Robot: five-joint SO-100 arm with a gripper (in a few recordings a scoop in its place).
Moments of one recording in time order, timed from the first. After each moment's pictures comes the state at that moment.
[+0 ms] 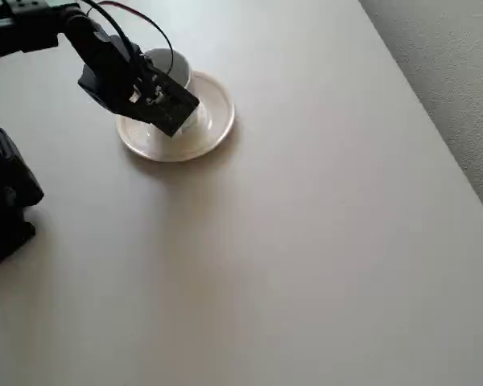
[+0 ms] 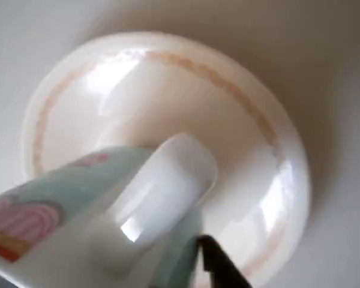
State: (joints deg) arm -16.0 108.5 116.5 63.6 -18.5
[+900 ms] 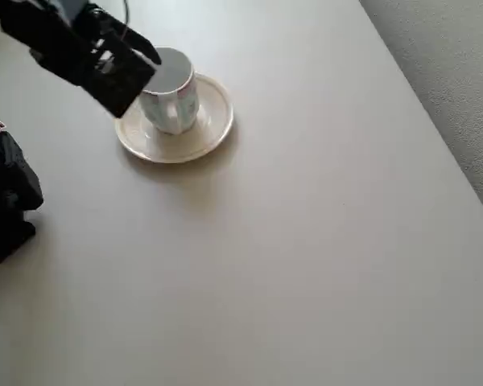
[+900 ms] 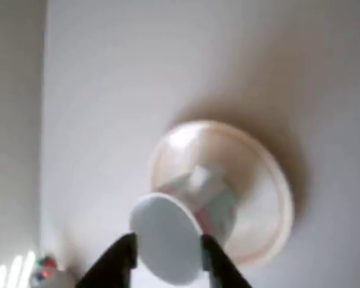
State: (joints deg) arm 0.1 136.1 105.6 84.0 -13.9
